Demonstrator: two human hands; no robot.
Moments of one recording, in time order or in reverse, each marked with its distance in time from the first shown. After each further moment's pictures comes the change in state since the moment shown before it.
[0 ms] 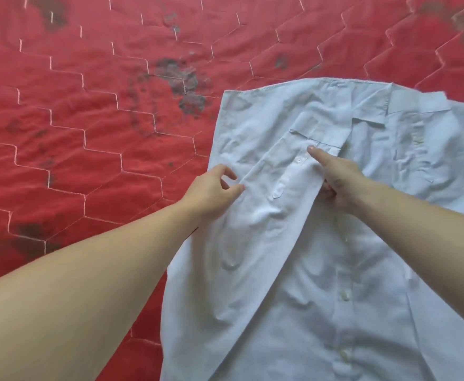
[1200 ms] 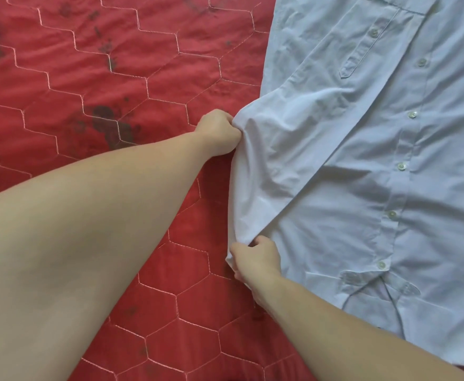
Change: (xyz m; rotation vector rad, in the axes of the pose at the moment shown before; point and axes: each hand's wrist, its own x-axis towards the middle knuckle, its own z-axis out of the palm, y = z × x) left_hand -0.103 -0.089 -0.017 0.184 0.015 -0.189; right_hand -0.283 0.244 0.119 -0.210 -0.234 0.403
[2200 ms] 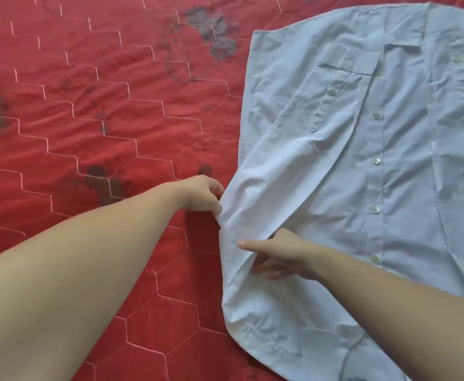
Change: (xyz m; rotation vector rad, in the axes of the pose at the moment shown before) left_hand 0.004 0.000 -0.016 0.123 -0.471 -0.036; right_hand 0.045 -0.091 -0.093 -0.322 -0.380 -0.041
